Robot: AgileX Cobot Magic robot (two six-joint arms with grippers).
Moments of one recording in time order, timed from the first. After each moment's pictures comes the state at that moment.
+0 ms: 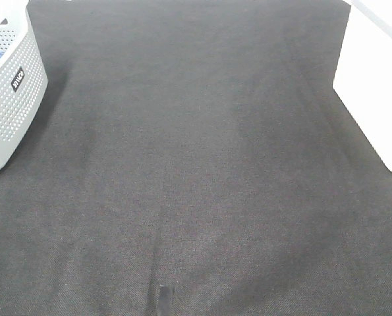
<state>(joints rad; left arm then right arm) 0.00 0.00 -0.51 -0.08 1.05 0.15 -0.02 0.00 -0.50 0.16 1.08 -0.19</state>
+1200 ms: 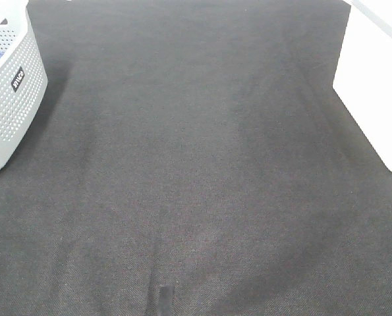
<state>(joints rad) 0.00 0.00 -0.51 -0.08 1.05 0.15 0.10 0.00 -0.50 0.08 1.07 -0.07</state>
